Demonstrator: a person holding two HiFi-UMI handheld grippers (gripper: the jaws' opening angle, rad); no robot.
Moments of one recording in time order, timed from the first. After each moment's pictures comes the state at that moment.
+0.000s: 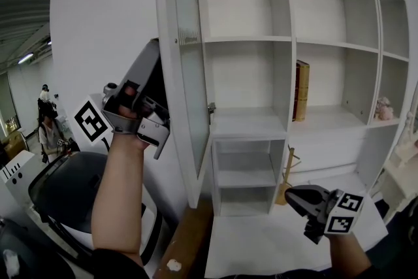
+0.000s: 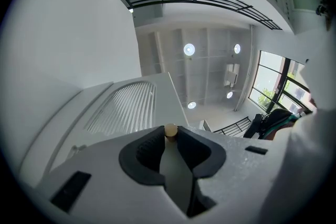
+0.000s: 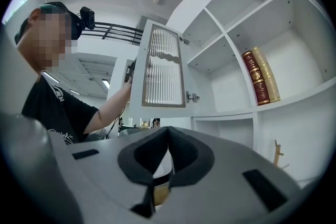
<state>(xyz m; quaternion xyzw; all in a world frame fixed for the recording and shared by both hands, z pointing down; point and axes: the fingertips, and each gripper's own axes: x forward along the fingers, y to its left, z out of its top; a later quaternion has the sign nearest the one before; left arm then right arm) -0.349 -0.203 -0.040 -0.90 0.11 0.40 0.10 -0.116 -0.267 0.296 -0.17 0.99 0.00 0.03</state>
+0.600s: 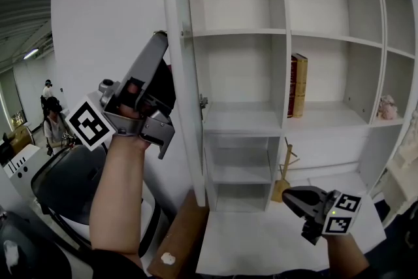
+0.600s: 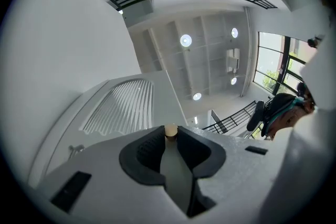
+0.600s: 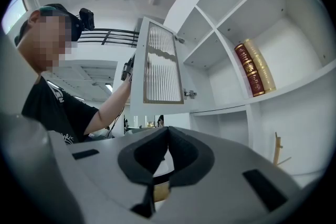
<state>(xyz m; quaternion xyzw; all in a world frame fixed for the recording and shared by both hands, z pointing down) -0.295 -0.215 -0.040 -0.90 0.18 0.37 0.14 -0.086 -0.286 0.310 -0.14 0.99 -0.04 0.03</state>
